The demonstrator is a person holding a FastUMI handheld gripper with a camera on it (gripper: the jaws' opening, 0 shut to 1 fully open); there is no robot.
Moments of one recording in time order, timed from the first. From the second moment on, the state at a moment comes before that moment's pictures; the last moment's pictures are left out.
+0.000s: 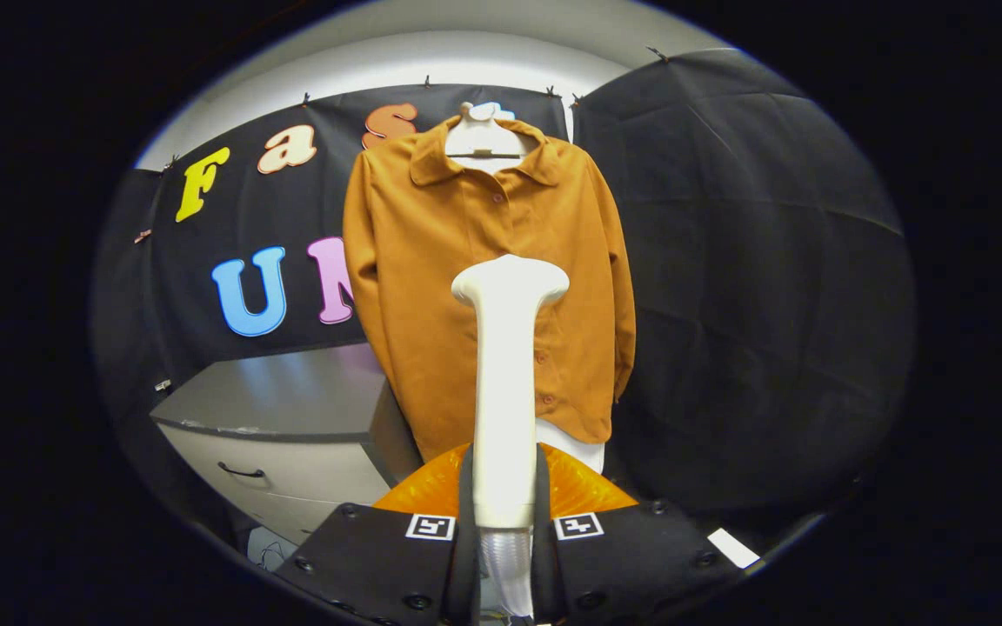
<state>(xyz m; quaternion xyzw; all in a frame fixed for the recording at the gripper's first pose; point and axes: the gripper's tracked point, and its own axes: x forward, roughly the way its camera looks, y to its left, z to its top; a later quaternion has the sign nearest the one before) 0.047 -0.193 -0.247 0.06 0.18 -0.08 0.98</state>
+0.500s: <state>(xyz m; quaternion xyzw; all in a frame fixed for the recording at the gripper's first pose) 0.069 -0.144 -0.143 0.06 0.10 -0.05 0.99</state>
